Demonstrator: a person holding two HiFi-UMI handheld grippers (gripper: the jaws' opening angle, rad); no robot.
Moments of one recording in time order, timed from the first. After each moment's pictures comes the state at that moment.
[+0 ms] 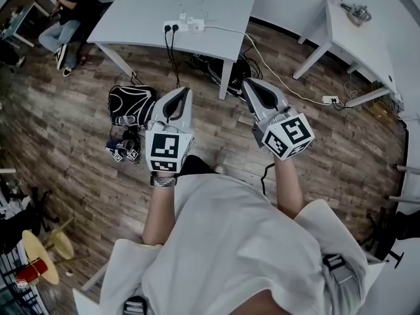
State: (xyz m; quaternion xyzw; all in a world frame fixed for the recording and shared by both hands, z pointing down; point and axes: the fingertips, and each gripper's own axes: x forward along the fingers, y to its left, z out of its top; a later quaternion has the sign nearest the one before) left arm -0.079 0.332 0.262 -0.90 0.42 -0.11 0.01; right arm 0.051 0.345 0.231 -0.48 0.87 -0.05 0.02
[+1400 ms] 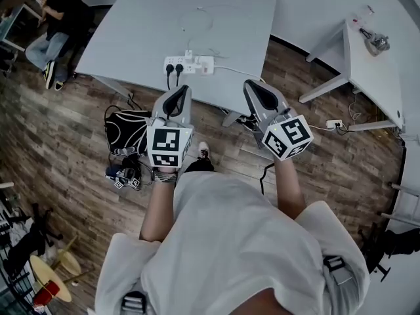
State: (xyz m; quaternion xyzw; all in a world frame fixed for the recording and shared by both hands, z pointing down) left arm -0.072 0.010 0.306 -0.89 0.44 -0.12 -0.04; right arm 0.065 0.032 0.269 -0.49 0.87 -0.08 -0.01
